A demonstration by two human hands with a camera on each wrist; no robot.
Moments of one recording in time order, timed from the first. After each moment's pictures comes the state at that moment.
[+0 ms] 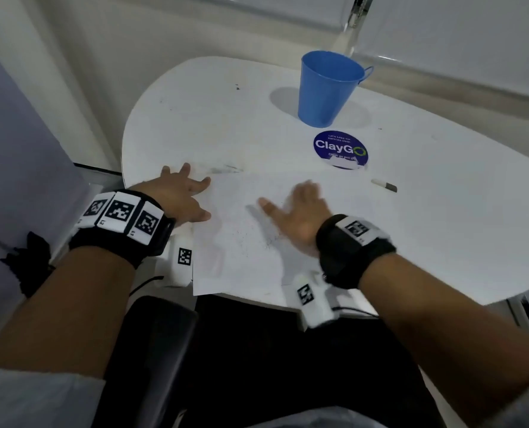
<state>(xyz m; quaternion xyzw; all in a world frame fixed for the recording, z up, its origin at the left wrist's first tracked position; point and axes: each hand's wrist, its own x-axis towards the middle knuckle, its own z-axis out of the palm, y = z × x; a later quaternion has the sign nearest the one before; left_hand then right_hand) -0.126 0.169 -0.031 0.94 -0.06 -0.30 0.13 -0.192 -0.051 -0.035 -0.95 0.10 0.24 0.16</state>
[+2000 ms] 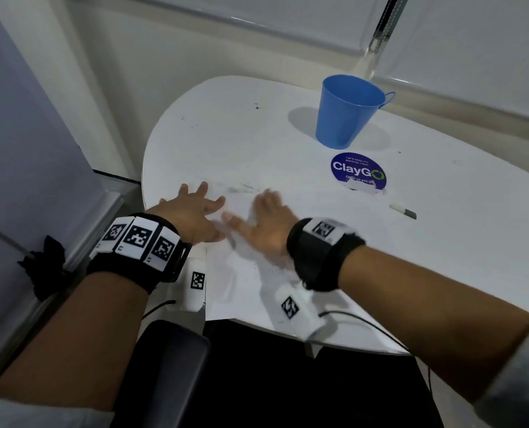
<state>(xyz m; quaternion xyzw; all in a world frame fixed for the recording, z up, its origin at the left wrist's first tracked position) -0.128 0.171 -0.026 0.94 -0.07 -0.30 0.13 -0.155 0.005 -0.031 -0.95 -0.03 0.29 0.13</state>
